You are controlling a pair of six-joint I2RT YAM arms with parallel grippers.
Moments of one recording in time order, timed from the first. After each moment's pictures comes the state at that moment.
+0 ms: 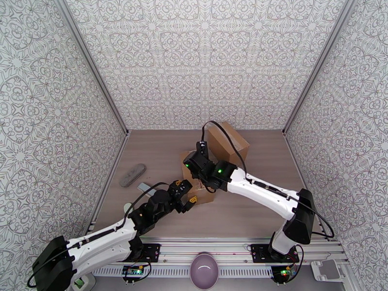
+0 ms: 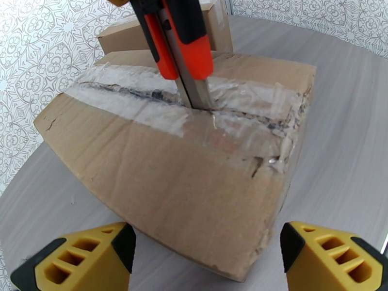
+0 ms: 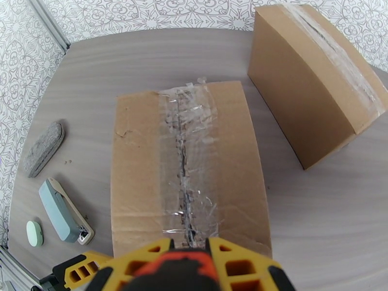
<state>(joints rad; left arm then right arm) -0.85 0.90 0.33 0.22 -0.11 0.17 1.03 1.67 1.61 -0.80 0.54 0.74</state>
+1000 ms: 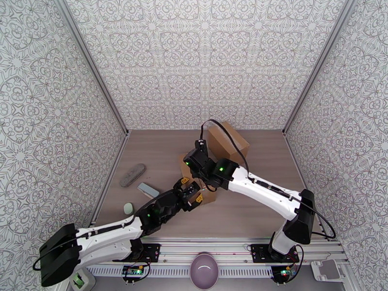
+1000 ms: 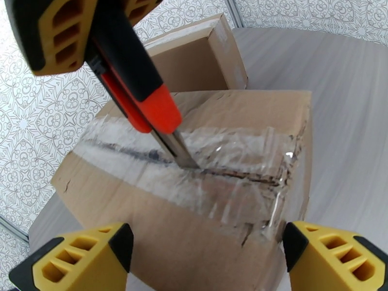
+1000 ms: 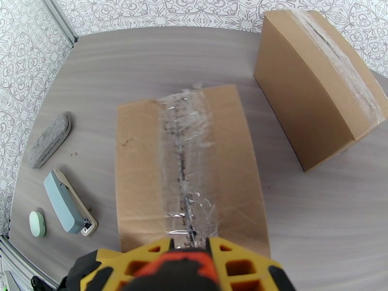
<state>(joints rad) -0.99 1.06 0.37 0.40 -0.33 0.29 1.03 1.67 1.65 -0.85 0.51 0.73</state>
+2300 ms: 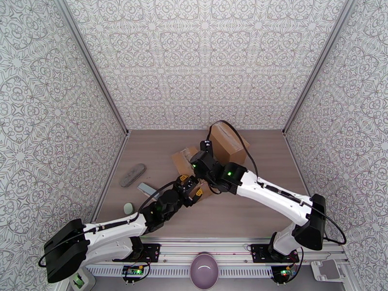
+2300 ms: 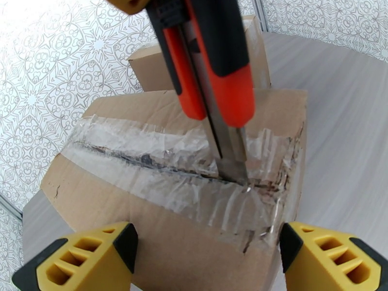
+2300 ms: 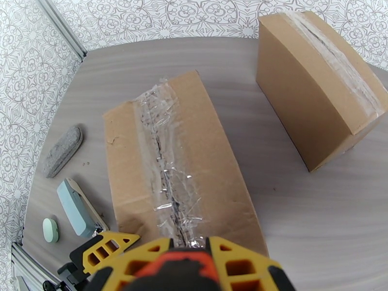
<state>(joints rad) -0.93 1.11 0.39 0.45 -0.36 0.18 1.03 1.57 1.53 -0.74 0.49 0.74</state>
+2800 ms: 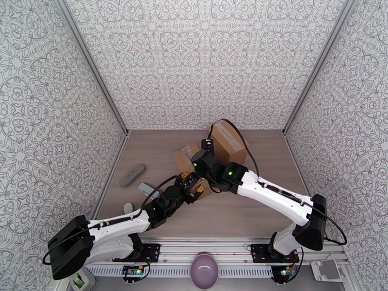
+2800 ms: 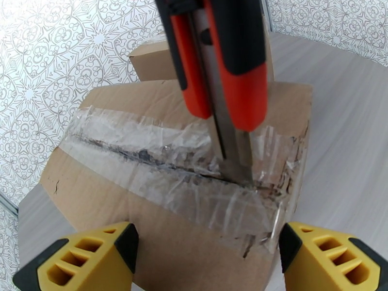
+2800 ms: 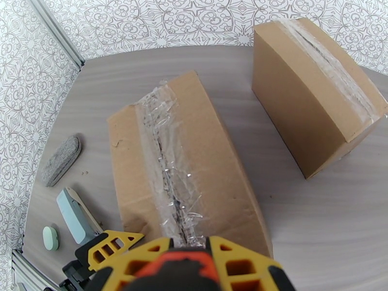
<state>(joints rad) -0.90 1.17 0.44 0.43 -0.34 0.16 1.02 1.56 1.51 -0.72 0.52 0.74</state>
